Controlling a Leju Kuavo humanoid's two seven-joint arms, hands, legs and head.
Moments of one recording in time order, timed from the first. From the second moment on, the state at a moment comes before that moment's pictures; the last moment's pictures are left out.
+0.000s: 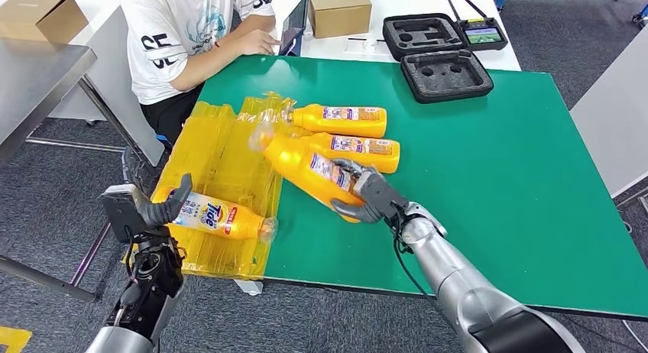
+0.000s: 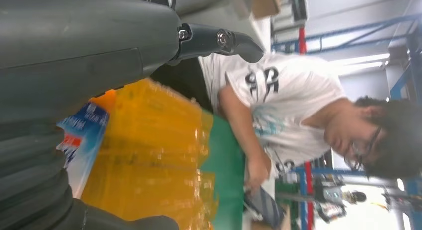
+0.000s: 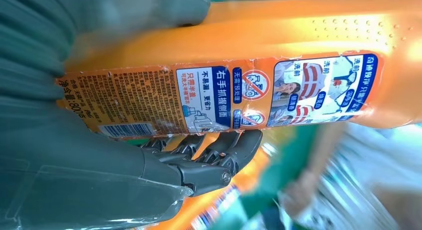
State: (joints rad) left arm -0.28 -0.02 -0.01 -1.12 0.10 0.37 -0.70; right arm -0.71 0.09 0.44 -0.50 0.41 0.03 -0.69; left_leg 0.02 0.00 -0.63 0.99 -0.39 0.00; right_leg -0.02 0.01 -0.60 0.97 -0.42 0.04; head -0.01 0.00
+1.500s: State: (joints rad) left arm -0.24 0.00 -0.43 -1.24 0.55 -0.38 -0.40; right arm -0.44 0.15 0.49 -0.78 0.31 0.00 -0.70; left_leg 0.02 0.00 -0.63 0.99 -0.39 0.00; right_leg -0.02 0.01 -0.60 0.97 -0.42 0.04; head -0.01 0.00
